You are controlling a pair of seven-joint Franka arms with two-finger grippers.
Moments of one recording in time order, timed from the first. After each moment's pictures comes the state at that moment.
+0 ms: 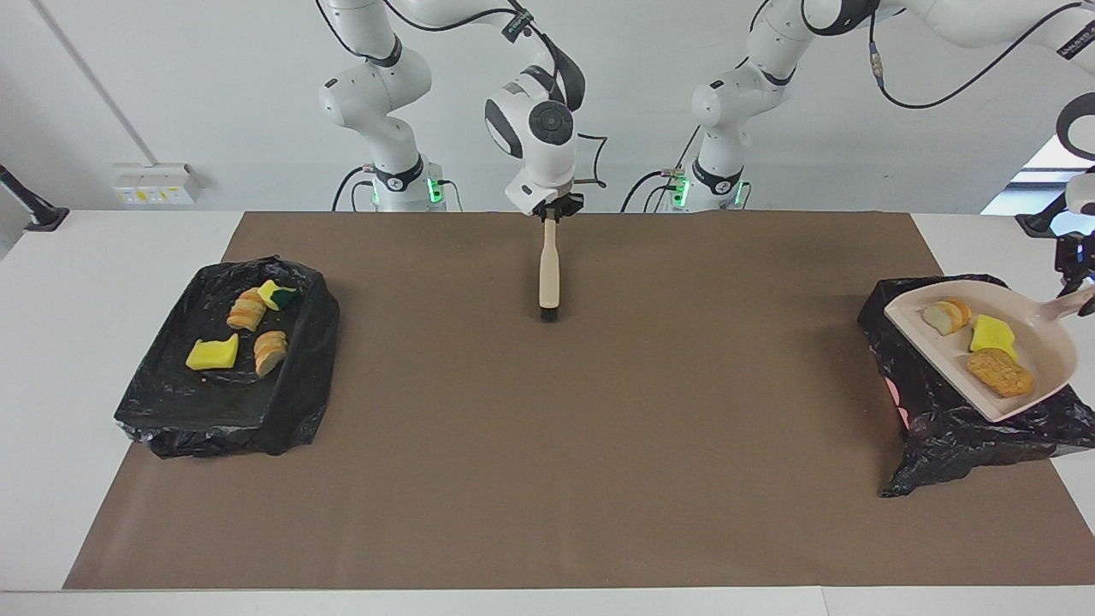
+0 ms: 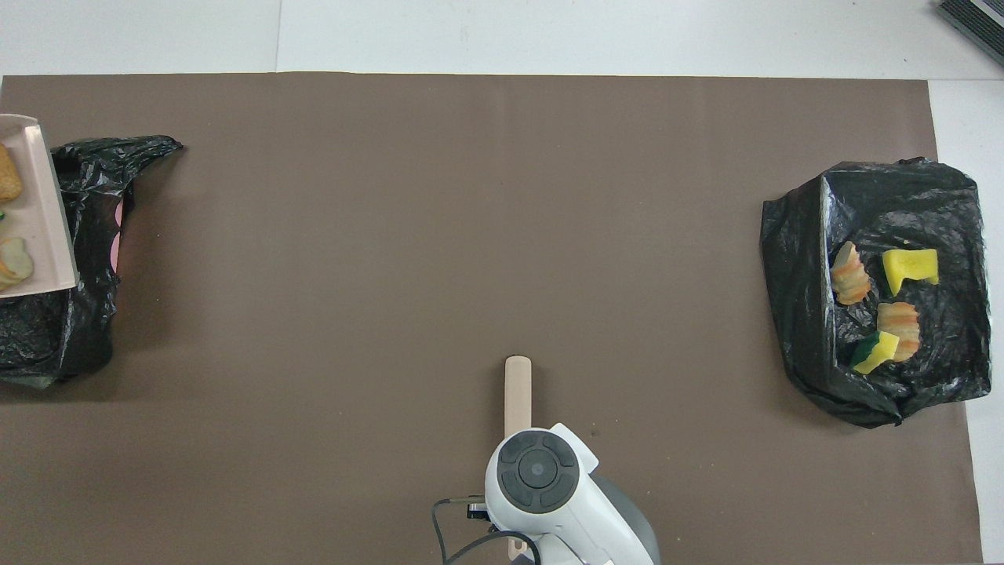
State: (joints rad) left arm 0.45 0.31 0.02 -1.44 0.15 1.99 1.84; right arm 0.68 -0.02 0.15 -2.30 0.30 2.02 0.72
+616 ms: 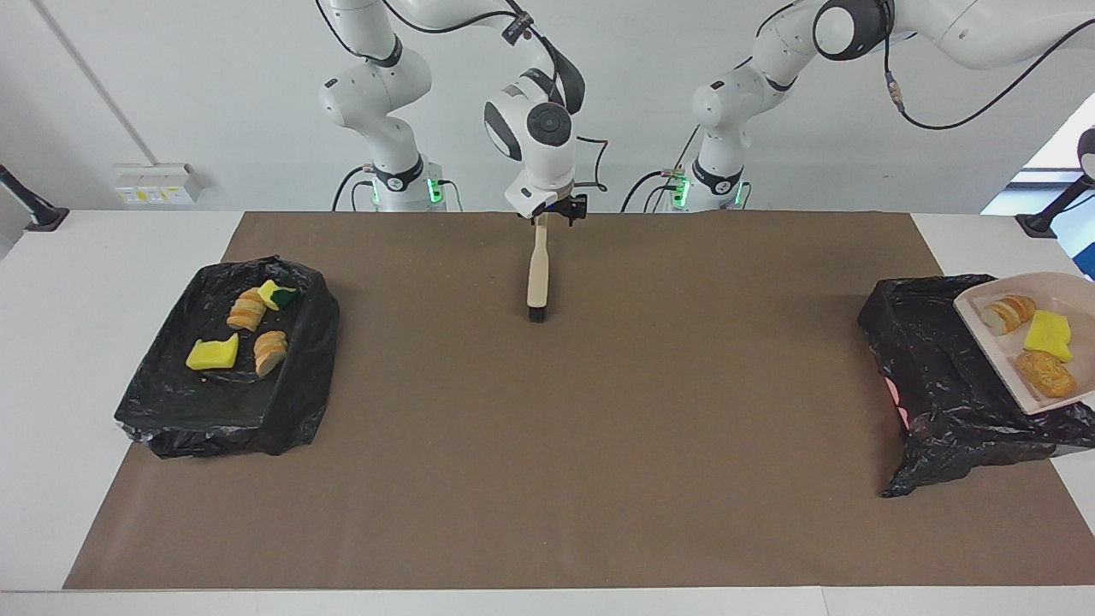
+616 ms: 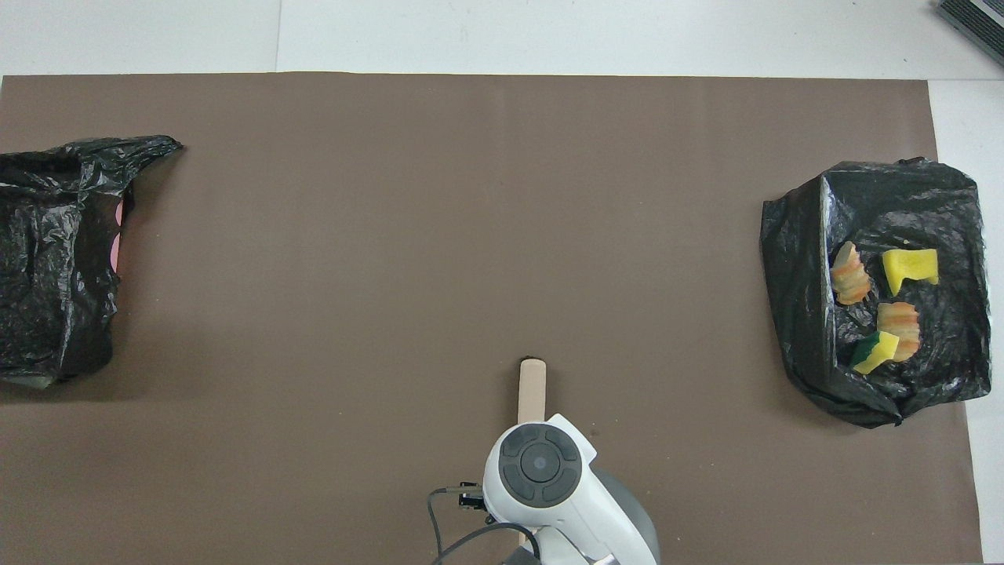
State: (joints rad) left arm 0.45 0.41 0.00 -1.34 0.64 2.04 1.87; right arm 0.67 0.00 0.14 -2.25 0.28 2.06 0.72
